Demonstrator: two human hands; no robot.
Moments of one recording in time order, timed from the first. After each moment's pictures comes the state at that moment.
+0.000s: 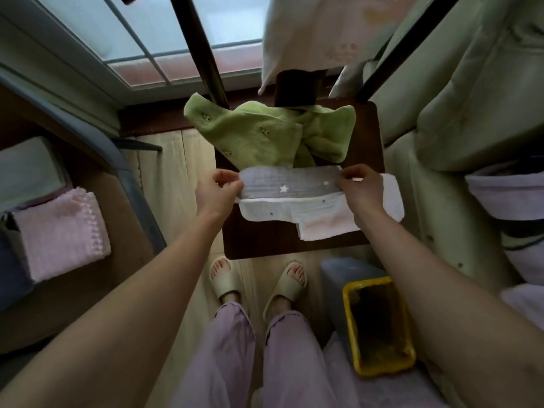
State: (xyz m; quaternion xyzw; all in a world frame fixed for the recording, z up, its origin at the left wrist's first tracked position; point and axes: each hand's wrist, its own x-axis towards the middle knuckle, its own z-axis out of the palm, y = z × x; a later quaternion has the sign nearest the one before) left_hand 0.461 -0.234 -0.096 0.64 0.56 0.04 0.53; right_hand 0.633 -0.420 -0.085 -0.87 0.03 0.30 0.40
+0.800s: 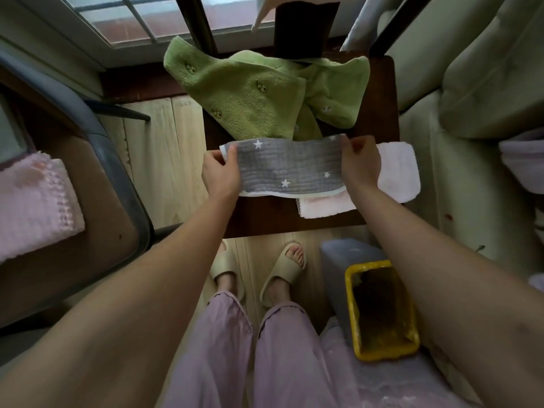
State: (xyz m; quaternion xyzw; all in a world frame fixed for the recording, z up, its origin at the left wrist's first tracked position) left_hand 0.470 -0.267 -0.154 0.57 0.65 0.08 0.50; right_hand 0.628 -0.418 -0.145 -0.90 0.02 0.25 0.35
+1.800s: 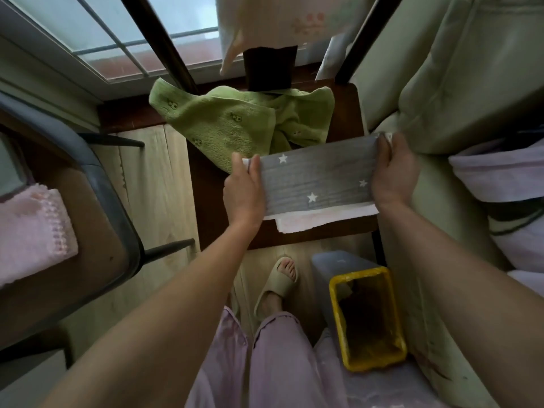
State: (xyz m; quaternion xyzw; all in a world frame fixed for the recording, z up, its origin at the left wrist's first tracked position) left_hand 0.520 -0.326 -0.099 0.74 0.52 0.07 0.42; right_hand 0.683 -0.486 -0.097 -0.94 -0.11 0.05 0.31
